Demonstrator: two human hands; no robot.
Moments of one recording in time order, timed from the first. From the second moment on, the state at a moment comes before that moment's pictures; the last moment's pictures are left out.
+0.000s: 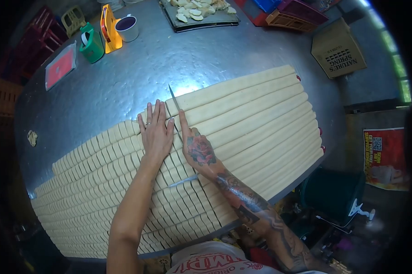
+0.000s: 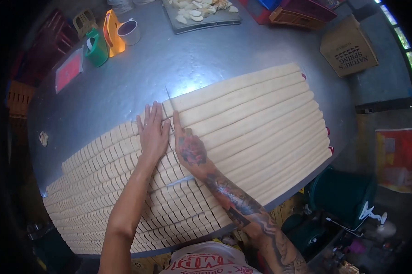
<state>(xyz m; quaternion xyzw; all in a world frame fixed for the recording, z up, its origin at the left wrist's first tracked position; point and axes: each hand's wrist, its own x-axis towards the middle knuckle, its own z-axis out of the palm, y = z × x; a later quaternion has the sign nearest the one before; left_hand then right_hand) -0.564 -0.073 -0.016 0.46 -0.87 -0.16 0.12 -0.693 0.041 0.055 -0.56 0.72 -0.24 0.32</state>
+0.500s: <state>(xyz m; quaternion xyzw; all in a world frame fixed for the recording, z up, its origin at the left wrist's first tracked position) -0.564 -0.070 -0.018 0.41 -0.90 -0.10 0.11 -0.697 -0.012 -0.003 -0.59 0.72 -0.30 0.22</state>
